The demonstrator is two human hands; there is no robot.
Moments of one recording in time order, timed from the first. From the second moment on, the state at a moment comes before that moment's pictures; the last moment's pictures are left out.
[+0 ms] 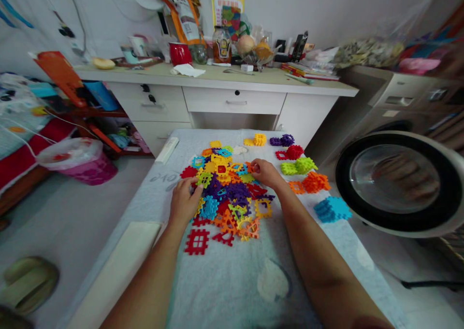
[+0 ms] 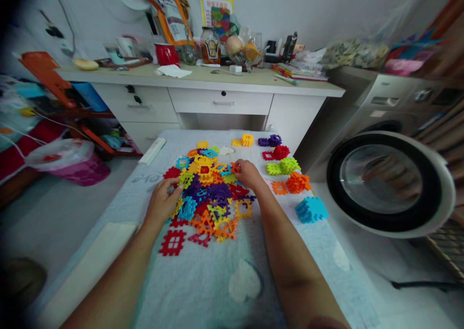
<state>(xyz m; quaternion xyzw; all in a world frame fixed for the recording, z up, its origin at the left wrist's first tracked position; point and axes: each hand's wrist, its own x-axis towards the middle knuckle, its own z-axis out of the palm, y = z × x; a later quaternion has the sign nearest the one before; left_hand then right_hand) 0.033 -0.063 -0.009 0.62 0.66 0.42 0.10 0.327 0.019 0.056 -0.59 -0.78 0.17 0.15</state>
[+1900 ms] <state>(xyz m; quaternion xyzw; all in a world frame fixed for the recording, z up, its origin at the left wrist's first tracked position) 0.033 -0.063 -0.006 0.62 0.66 0.40 0.10 0.344 0.033 0.027 -0.68 -0.71 0.08 0.14</state>
